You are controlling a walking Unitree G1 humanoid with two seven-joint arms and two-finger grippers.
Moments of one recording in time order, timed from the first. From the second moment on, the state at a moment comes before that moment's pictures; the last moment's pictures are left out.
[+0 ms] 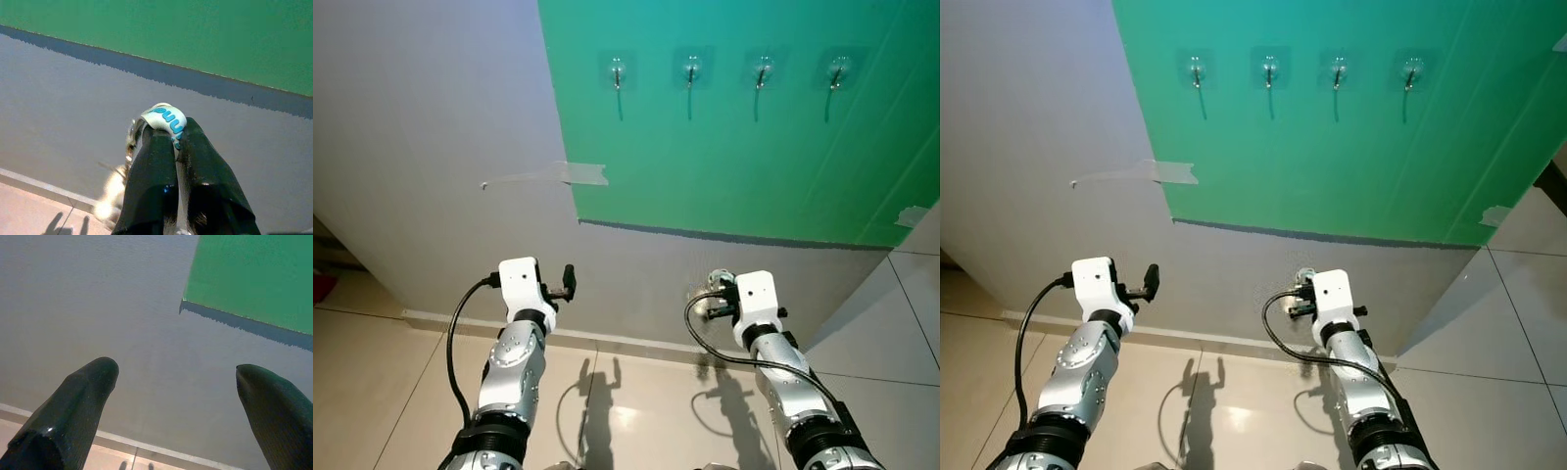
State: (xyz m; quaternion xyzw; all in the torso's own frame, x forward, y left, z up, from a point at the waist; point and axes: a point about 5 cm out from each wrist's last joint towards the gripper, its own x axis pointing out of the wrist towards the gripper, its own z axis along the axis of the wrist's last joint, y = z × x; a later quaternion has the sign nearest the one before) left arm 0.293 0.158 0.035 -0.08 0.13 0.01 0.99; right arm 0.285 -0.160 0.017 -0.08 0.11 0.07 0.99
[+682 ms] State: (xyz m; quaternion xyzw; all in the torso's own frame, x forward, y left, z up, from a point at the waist) left arm 0.296 0.161 0.041 -0.08 0.12 0.01 0.99; right arm 0.292 -0.152 0.022 -0.08 0.10 0.07 0.99
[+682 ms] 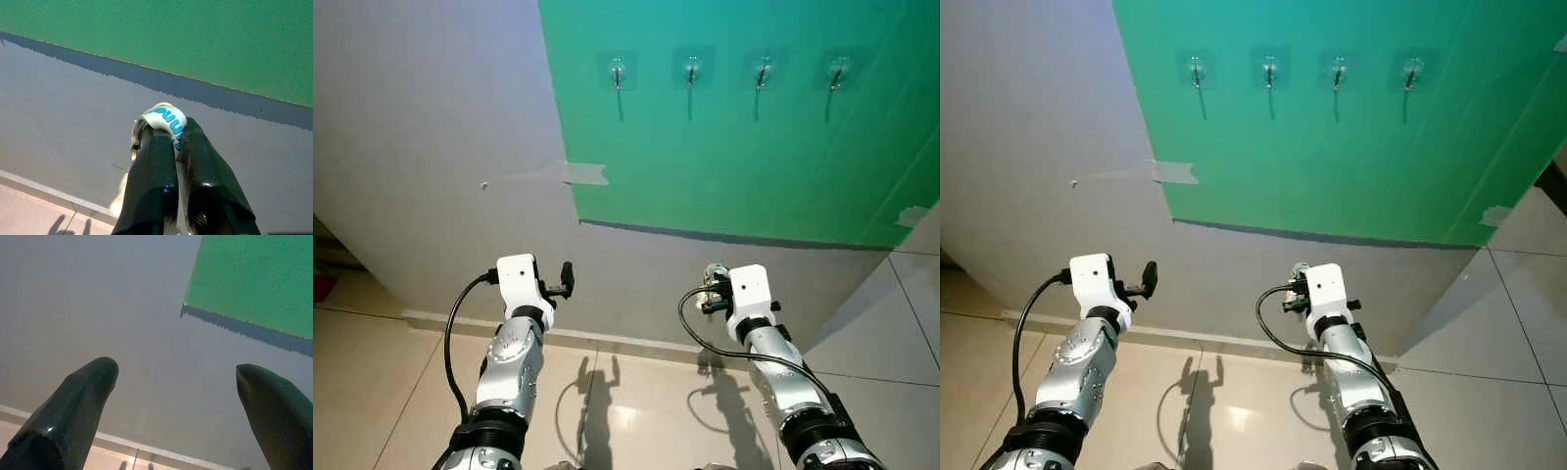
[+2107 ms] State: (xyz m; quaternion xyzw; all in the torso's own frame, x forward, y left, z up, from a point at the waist) left arm 0.278 0.174 0.080 -0.10 0.09 0.04 0.99; right arm 0.283 -0.157 0.053 -0.08 0.07 0.07 0.99
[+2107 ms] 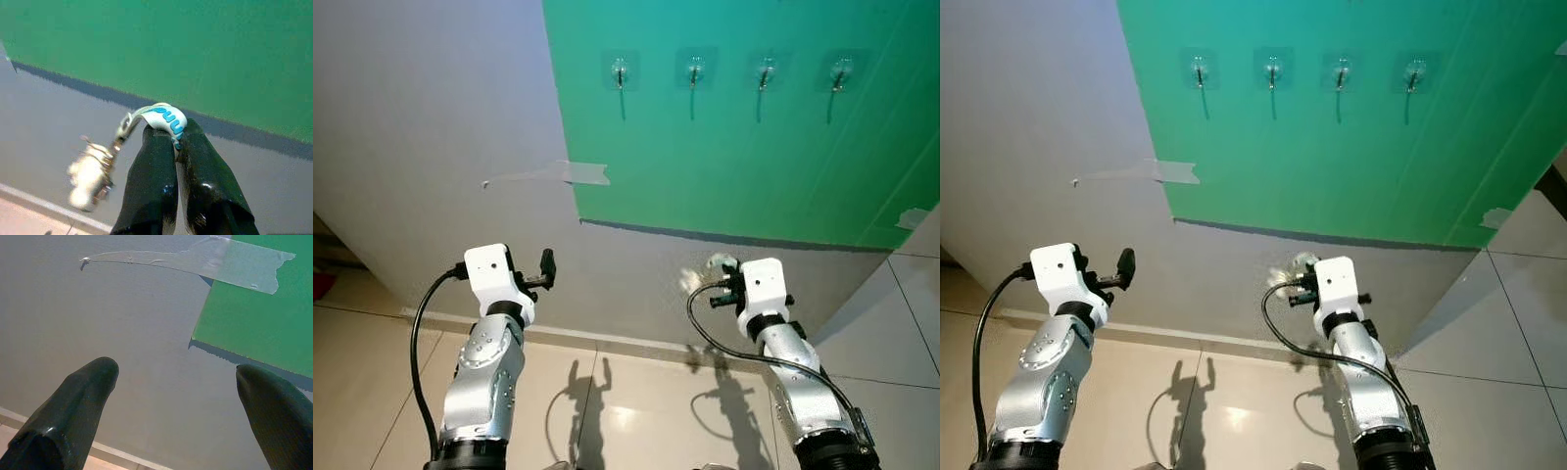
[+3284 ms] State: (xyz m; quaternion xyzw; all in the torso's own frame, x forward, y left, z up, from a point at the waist) left arm 0.257 0.180 0.093 -0.10 0.10 0.04 0.99; right arm 0.256 -0.172 0.058 -0.07 0.09 0.05 0.99
